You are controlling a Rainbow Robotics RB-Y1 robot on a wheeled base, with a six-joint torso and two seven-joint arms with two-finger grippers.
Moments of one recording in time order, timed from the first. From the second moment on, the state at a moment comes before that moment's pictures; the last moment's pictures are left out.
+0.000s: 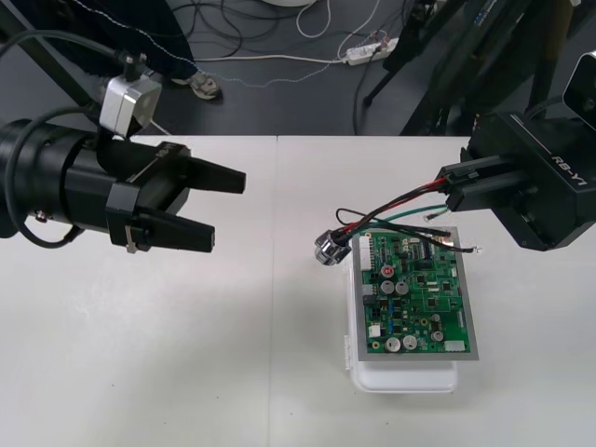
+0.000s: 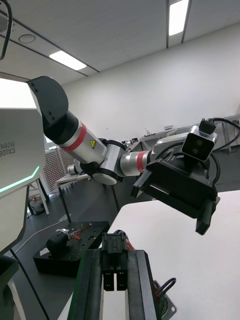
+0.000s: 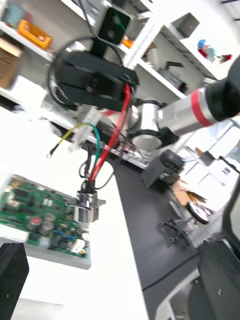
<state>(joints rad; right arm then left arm) -0.42 -0.70 0.03 -1.69 0.69 -1.57 -0.37 -0.45 0.84 -0.22 -1.75 -0.81 -1.33 0.64</state>
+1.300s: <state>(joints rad) -0.29 -0.78 0.02 -2.05 0.75 -1.12 -0.37 -0.44 0.46 -0.22 -1.88 -0.96 -1.02 0.58</state>
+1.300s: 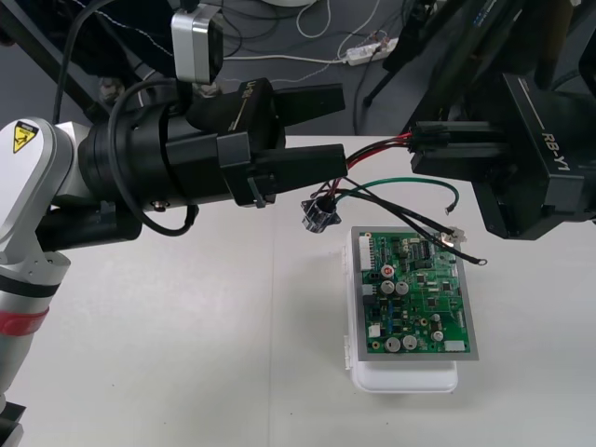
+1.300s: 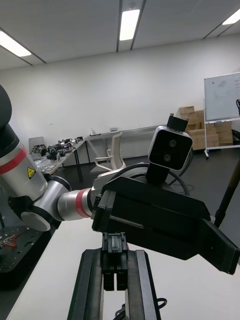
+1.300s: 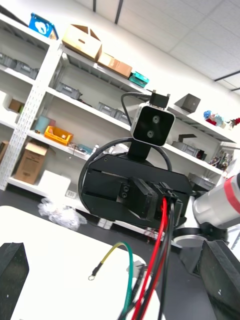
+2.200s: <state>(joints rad) -0.28 -0.71 0.02 -2.10 0.79 -1.07 -0.36 -0.44 0.43 -0.22 -1.95 -0.95 -1.02 0.51</state>
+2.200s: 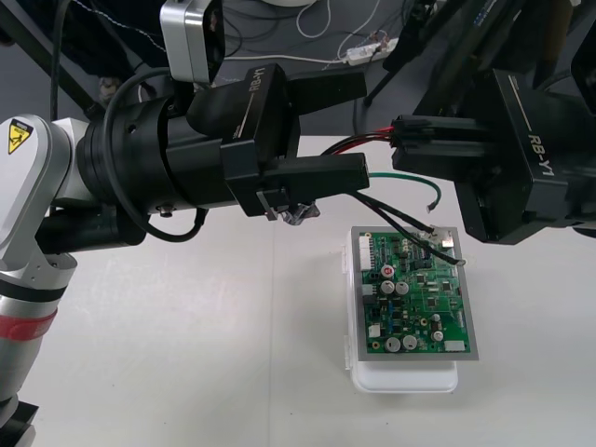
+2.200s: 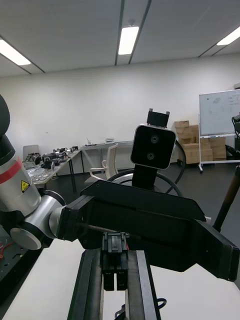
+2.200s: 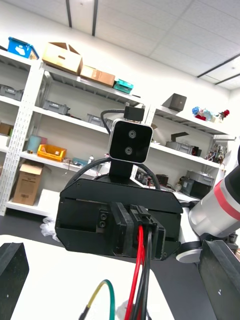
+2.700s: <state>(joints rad) -0.27 -0.71 0.02 -2.11 0.79 -1.07 -0.36 -0.45 0.40 -0.22 -1.95 -0.98 -1.02 0.49</state>
